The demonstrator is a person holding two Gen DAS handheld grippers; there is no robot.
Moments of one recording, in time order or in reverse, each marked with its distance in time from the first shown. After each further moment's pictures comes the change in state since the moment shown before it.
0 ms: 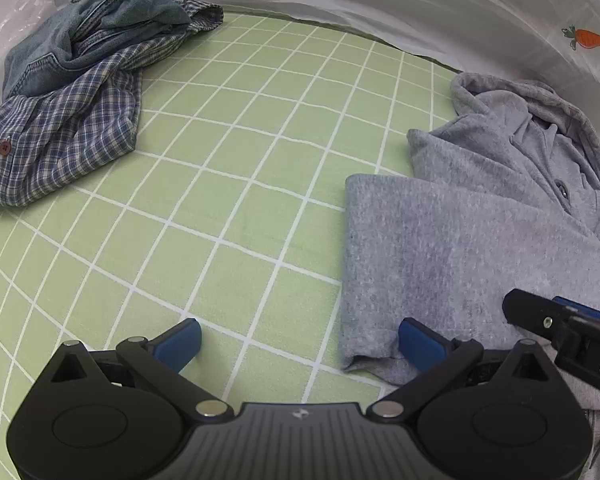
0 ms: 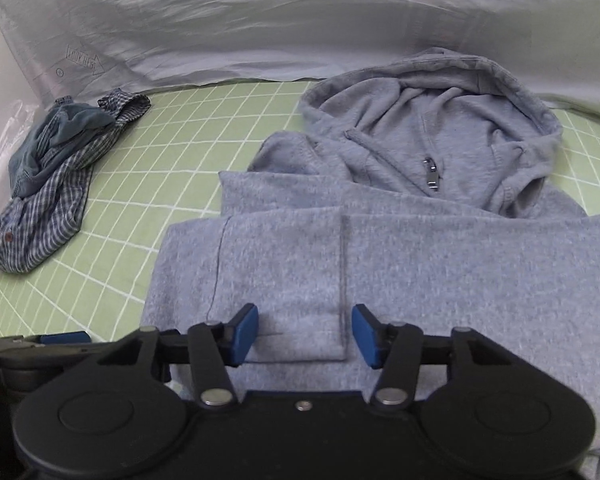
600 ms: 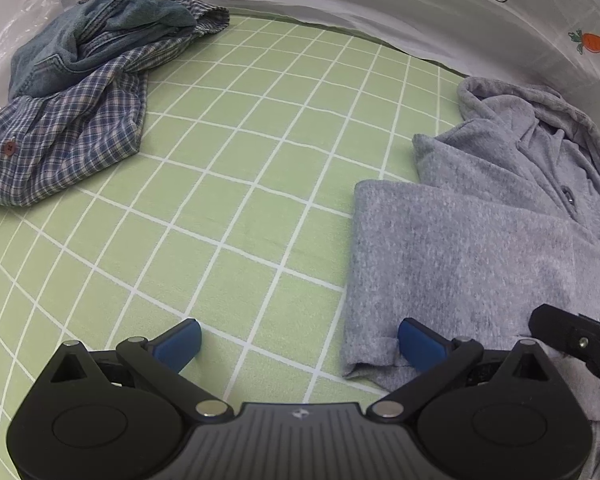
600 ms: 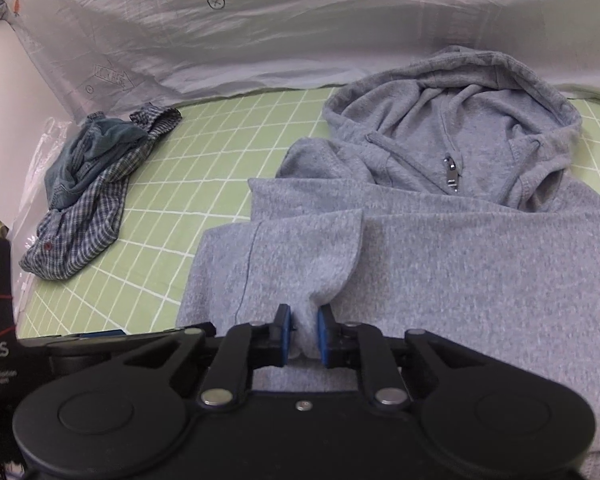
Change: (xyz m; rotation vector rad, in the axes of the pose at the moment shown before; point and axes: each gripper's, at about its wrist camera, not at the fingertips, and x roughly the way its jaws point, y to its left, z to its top) left arm -0.002 -0.002 0.004 -0.011 -0.008 -0.008; right arm -0.020 -0.010 -0.005 0.003 -0.042 0.120
